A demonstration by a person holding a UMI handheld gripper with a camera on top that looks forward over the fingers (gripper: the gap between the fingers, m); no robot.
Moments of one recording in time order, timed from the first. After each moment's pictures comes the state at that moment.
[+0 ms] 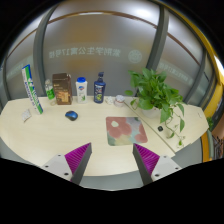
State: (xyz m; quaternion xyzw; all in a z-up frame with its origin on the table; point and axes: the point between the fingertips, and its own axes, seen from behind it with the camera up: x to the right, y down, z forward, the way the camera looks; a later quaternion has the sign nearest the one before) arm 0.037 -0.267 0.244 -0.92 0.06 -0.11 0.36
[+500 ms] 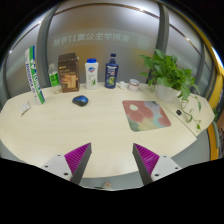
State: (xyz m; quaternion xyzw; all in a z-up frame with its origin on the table) arm -0.039 -0.259 0.092 -0.92 0.08 -0.09 0.37
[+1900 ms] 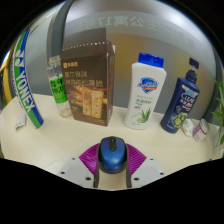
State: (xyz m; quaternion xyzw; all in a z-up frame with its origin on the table) arm -0.135 0.099 -0.003 -0.90 -0.09 0.03 0.42
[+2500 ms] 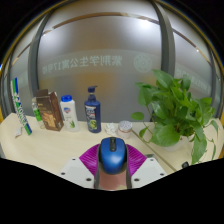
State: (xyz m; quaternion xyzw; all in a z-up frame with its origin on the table) arm 0.134 -0.037 0.147 -0.86 0.01 -0.03 0.50
